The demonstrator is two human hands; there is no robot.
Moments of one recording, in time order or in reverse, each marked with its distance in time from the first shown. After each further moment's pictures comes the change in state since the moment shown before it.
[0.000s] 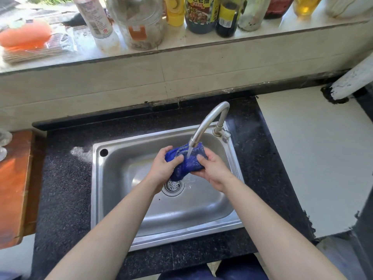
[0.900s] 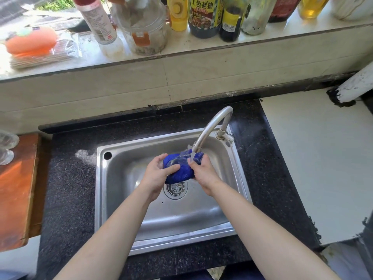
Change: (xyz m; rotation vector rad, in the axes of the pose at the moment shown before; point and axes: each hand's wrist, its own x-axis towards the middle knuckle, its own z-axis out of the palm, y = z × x) left_hand -0.007 0.000 -0.019 -0.207 0.001 -0.075; right_hand 0.024 0.024 0.024 -0.184 0.138 -0.024
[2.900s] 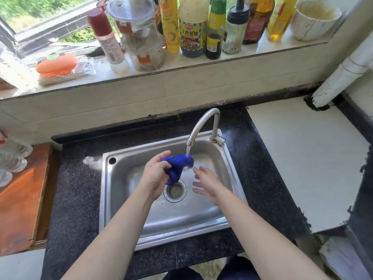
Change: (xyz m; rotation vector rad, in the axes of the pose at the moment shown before) left_hand -0.062 0.026 0.017 -0.145 0.035 0.058; right_hand -0.062 0.005 -0.023 0.009 0.005 0.185
